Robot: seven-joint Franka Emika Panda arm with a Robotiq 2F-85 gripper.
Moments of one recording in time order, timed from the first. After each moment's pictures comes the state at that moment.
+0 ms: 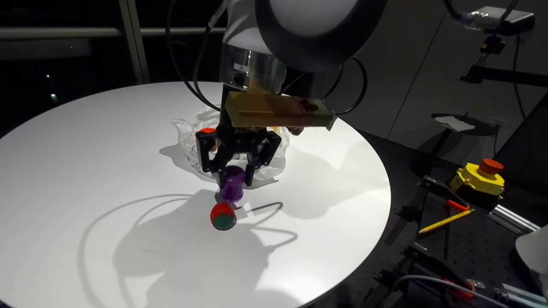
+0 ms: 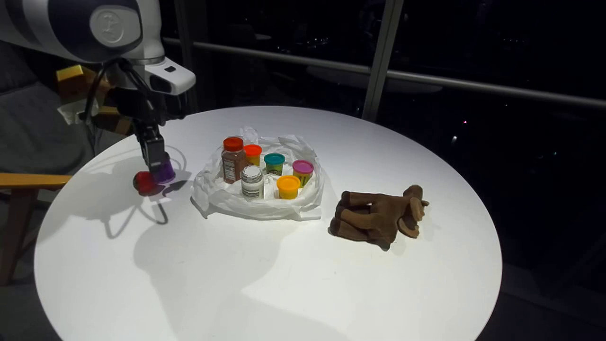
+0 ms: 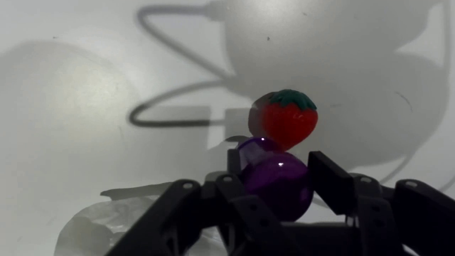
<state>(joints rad) 0.32 0.41 0.12 -2.21 0.14 2.70 0.69</state>
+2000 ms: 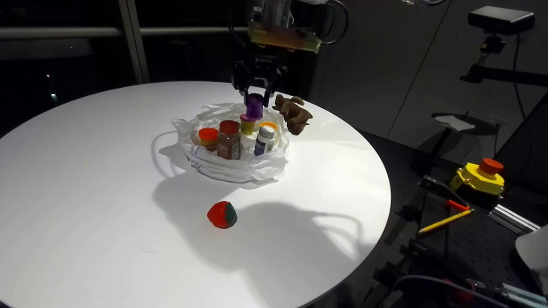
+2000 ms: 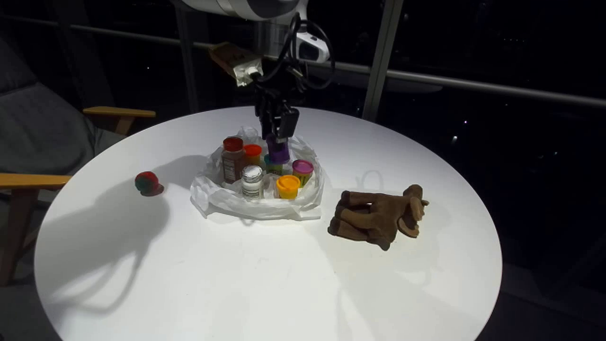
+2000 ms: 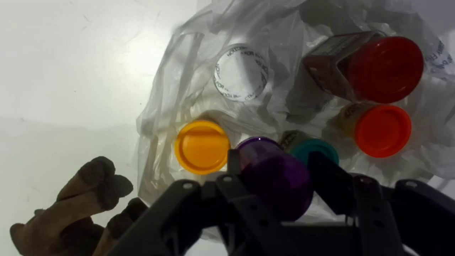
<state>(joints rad) 0.08 0.50 -0.02 -1.86 0.06 2.39 0.55</state>
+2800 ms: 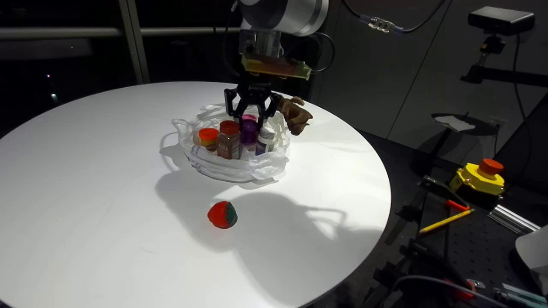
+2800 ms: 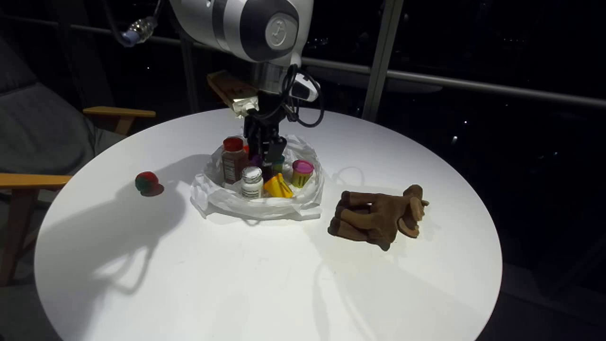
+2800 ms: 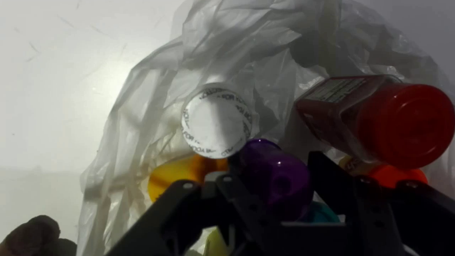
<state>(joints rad) 0.08 0.63 0.01 -1.79 0.18 2.36 0.44</state>
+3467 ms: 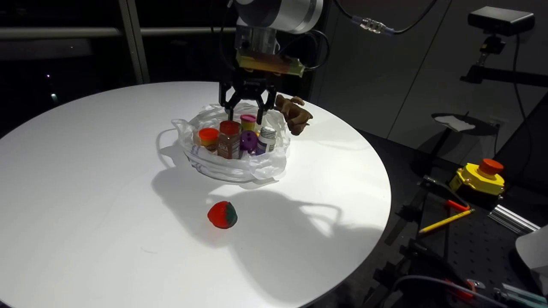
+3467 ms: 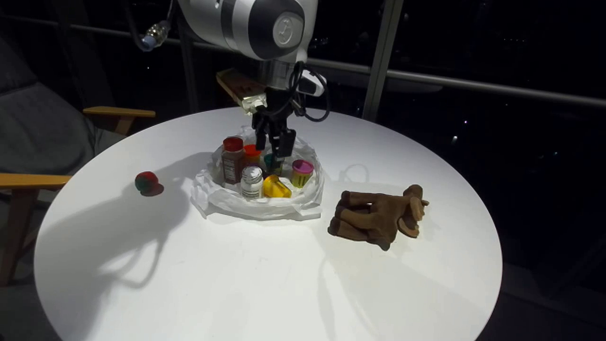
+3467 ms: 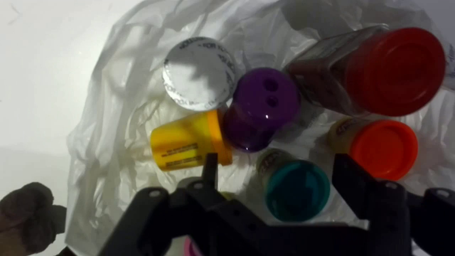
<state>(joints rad) 0.09 0.66 -0.02 -1.73 0.17 2.38 0.45</state>
